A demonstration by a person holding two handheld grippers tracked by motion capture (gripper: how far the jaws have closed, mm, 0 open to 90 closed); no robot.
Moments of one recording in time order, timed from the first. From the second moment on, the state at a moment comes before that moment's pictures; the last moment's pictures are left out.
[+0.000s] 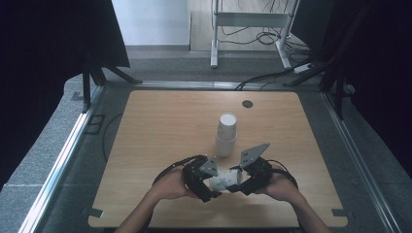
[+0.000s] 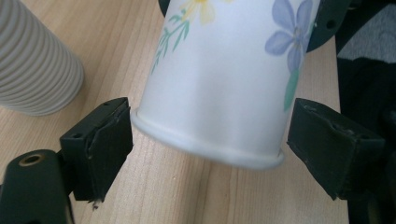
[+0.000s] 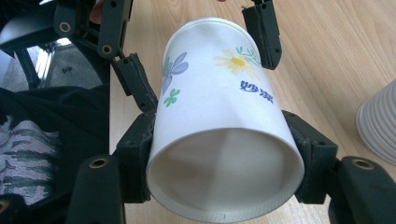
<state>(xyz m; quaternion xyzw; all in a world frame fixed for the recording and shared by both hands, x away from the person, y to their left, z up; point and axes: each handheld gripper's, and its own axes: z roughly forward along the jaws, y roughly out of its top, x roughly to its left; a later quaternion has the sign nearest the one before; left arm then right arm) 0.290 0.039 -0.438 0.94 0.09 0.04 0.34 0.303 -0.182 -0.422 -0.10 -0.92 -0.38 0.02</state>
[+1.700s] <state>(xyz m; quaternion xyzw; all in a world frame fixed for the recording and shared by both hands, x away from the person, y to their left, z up) 0.278 0.062 -0.458 0.85 0.08 0.02 0.52 0.294 -0.201 -0.432 -0.08 -0.87 -0.48 0.04</state>
